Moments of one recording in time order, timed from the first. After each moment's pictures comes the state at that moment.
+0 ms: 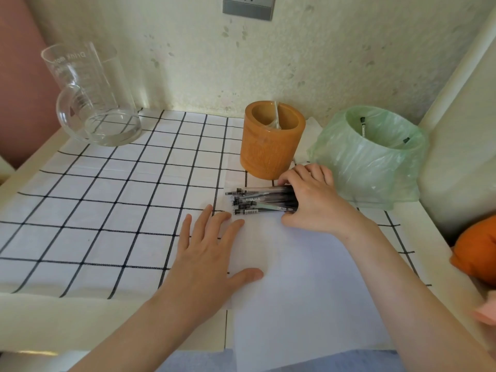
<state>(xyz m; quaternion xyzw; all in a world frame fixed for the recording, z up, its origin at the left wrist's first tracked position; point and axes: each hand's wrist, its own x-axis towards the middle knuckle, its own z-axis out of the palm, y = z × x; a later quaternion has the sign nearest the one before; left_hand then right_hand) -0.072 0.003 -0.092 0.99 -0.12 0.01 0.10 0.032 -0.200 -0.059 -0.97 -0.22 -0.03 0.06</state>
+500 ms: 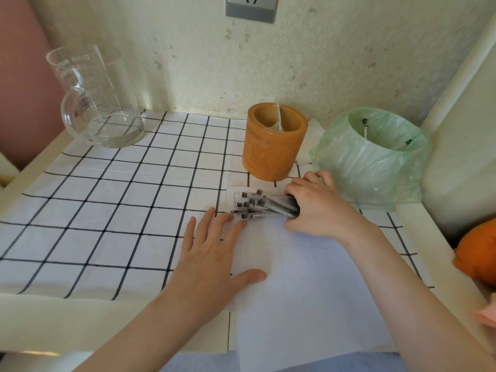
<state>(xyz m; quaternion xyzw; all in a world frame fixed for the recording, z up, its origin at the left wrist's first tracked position) -0.070 0.002 -0.092 0.99 -0.12 0.01 0.12 0.029 -0.197 -0.054 -0.97 -0.24 0.01 -0.01</state>
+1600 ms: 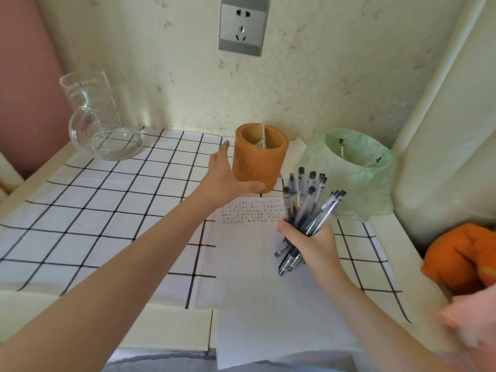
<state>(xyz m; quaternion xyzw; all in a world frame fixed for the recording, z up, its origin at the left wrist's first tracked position) 0.050 -0.024 -0.035 0.86 -0.02 -0.02 0.50 -0.043 -0.199 -0.060 -0.73 0.07 -0.02 0.68</state>
